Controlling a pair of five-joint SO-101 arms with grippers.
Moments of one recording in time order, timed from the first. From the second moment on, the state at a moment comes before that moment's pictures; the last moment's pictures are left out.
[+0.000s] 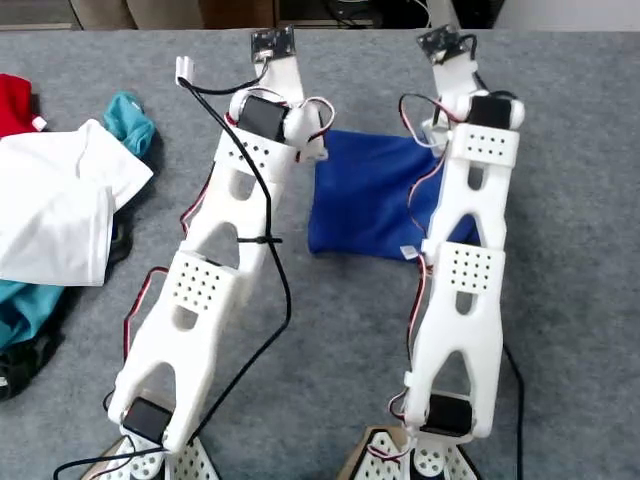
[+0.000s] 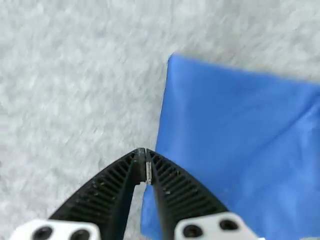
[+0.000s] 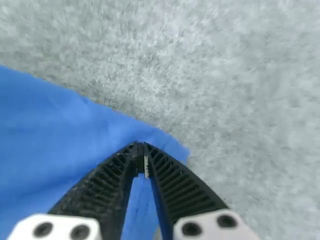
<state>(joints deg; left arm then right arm) 19.4 62.6 -92.7 96.5 20.2 6.7 72.2 -92.9 88.9 22.0</state>
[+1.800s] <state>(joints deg) 20.7 68.6 -76.6 80.8 15.3 8.7 19.0 -4.9 75.6 20.4</state>
